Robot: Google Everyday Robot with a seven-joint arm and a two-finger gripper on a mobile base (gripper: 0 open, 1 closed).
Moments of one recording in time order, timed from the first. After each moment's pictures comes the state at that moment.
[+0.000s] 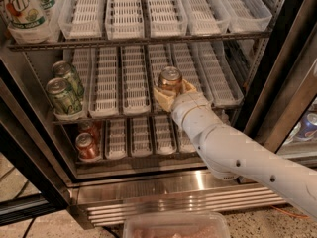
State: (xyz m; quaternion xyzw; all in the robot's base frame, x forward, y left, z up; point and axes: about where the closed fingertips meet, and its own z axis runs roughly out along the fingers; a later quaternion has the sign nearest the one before) arm 0.624 -0.060 0.845 -0.14 0.71 0.09 0.68
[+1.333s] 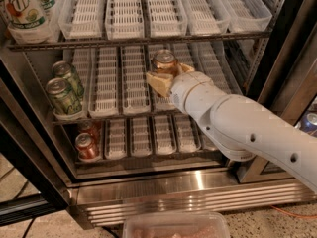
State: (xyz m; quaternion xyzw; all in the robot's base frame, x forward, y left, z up) arm 0.611 -0.041 0.905 -0.19 0.72 0.12 0.66
